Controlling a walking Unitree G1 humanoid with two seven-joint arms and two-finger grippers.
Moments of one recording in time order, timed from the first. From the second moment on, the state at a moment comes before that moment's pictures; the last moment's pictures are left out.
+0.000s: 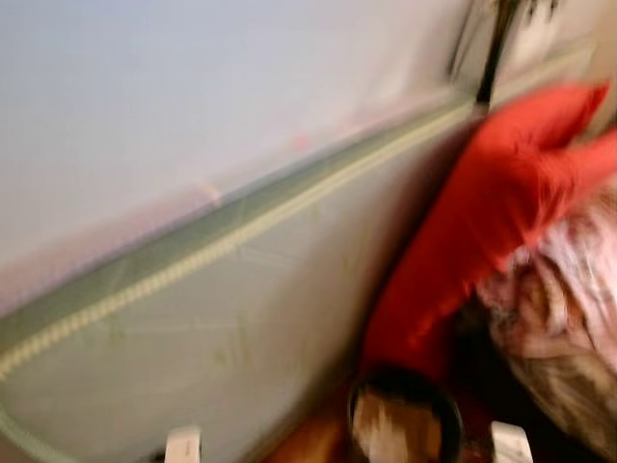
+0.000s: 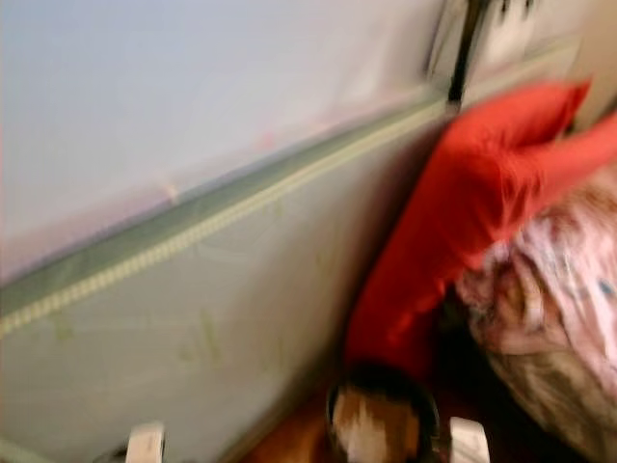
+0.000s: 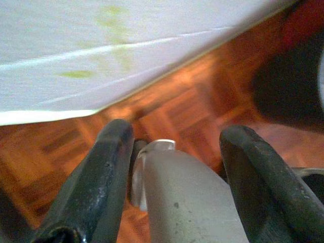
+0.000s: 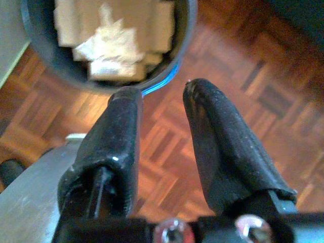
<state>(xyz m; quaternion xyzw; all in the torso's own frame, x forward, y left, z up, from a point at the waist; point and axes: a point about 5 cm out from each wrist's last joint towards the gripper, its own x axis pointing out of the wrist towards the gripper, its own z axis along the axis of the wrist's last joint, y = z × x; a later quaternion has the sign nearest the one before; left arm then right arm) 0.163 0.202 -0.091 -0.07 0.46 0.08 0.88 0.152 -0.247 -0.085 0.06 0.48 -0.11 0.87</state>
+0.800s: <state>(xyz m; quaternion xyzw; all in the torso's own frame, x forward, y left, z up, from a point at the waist) 0.159 0.203 -0.092 -0.07 0.46 0.08 0.88 0.144 -0.246 -0.089 0.06 0.49 -0.11 0.86</state>
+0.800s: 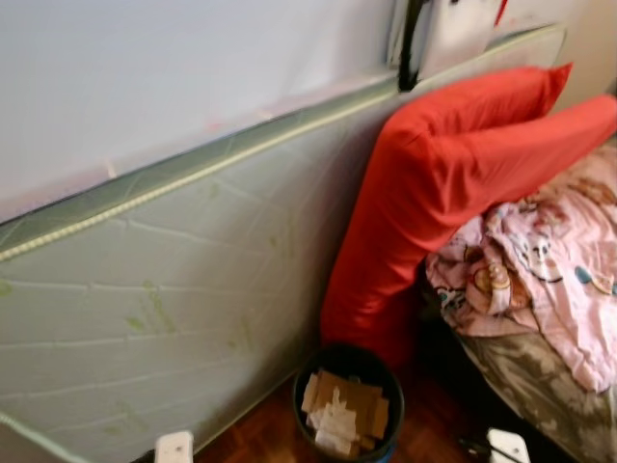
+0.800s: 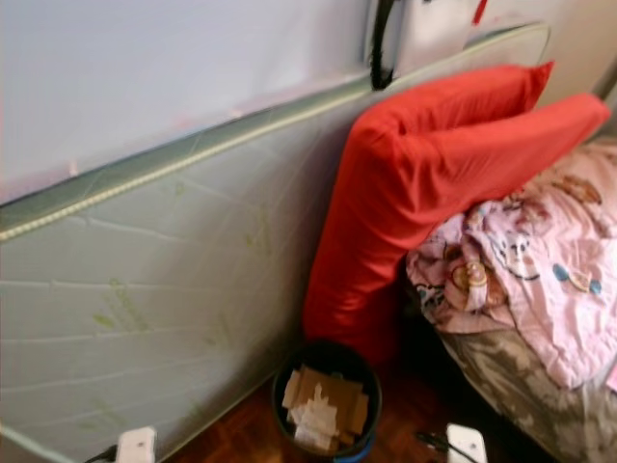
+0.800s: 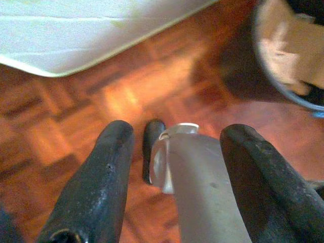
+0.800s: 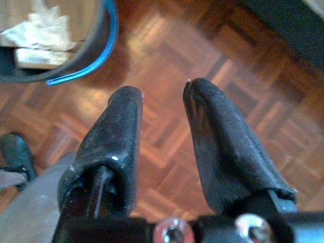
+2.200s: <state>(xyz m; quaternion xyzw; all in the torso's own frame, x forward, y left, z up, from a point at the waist) 0.156 0.213 -0.091 -0.06 0.46 0.09 0.88 0.152 -0.240 -0.087 0.07 0.48 -0.10 0.87</state>
